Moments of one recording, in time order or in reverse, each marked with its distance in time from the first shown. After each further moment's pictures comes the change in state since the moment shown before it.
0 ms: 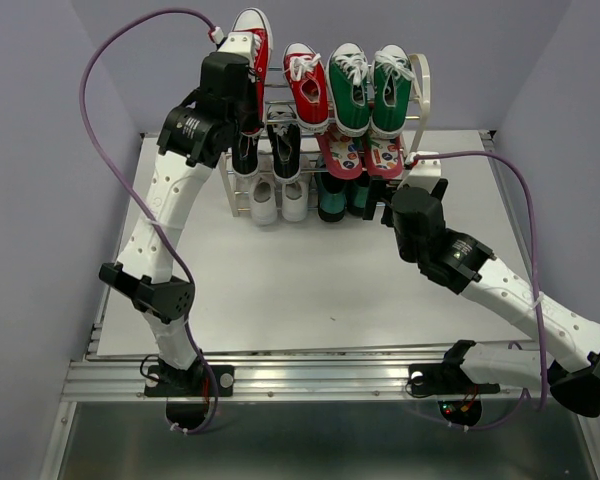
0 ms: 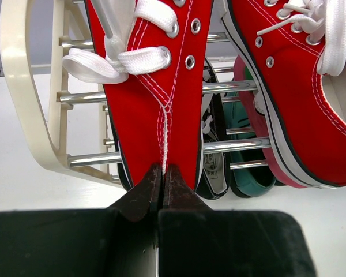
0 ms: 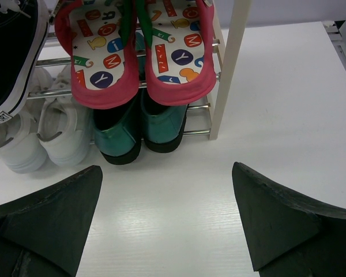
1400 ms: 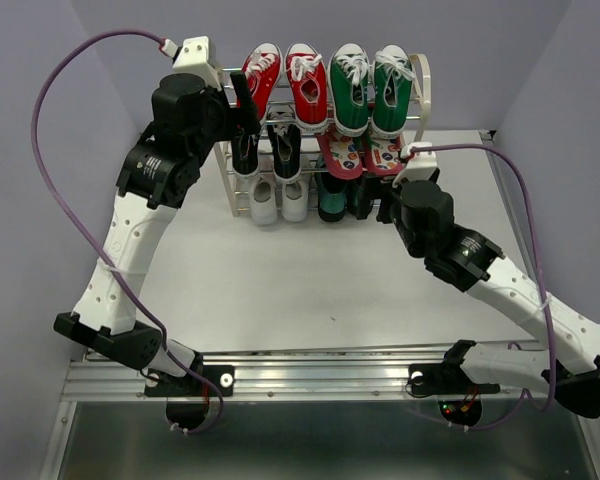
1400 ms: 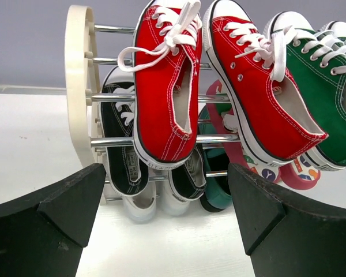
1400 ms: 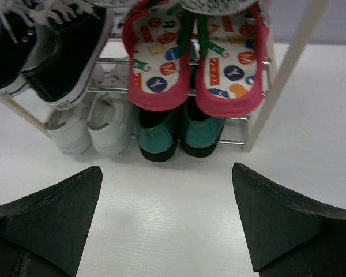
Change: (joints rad) left arm 0.033 -0.313 -0.359 0.256 0.080 -0.083; right arm -0.001 -0.027 0.037 0.000 -0.156 -0.043
